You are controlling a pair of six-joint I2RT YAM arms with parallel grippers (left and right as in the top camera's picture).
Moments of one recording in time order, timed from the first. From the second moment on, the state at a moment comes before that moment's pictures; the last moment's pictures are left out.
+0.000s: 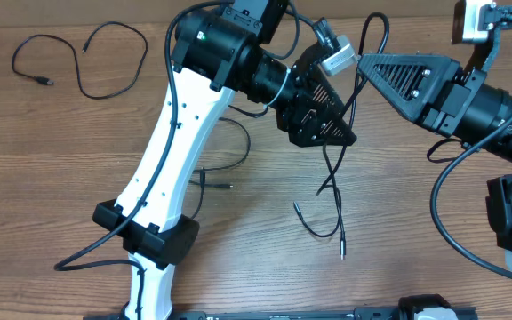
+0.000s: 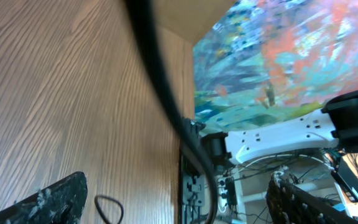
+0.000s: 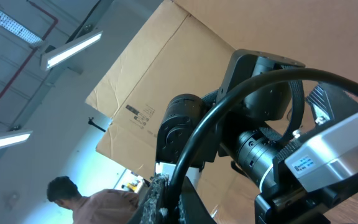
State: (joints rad) left arm -0.53 2.10 2.59 -1.63 1.09 0.43; right arm 0.09 1.11 1.49 -0.18 -1.00 1.13
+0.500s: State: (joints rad) left arm -0.59 2.10 2.59 -1.60 1.13 0.44; right arm 0.09 1.11 1.49 -0.05 -1.00 1.22
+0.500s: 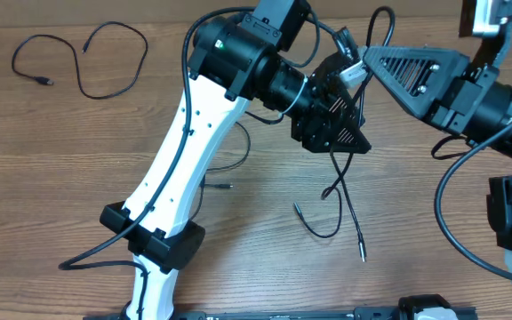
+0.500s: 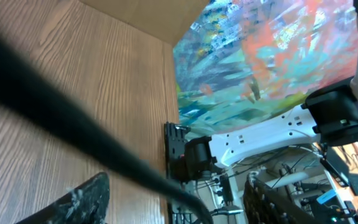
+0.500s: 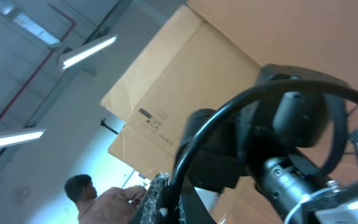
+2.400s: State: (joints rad) left arm -0.57 2.10 2.59 -1.61 1.05 0.37; right arm 0.09 1.11 1.49 -0.04 -0.95 1.25
